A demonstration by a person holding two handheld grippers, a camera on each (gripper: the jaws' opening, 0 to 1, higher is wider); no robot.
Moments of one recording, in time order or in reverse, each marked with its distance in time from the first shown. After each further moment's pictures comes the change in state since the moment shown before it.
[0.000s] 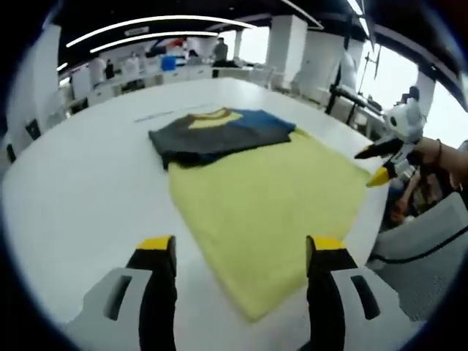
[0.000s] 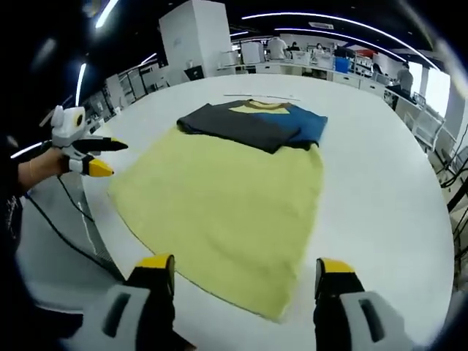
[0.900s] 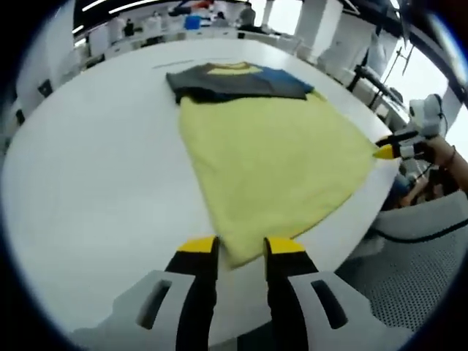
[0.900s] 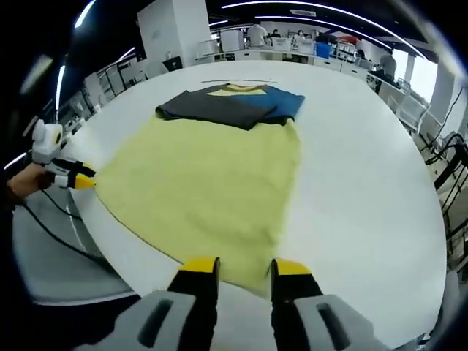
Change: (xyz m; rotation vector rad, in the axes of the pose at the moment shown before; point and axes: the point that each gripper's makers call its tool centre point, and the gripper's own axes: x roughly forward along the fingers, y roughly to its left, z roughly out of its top) left arm -0.013 -0.009 -0.053 -0.142 0.168 0.053; right arm -0.010 -0.021 -0.017 0.048 0.043 -0.089
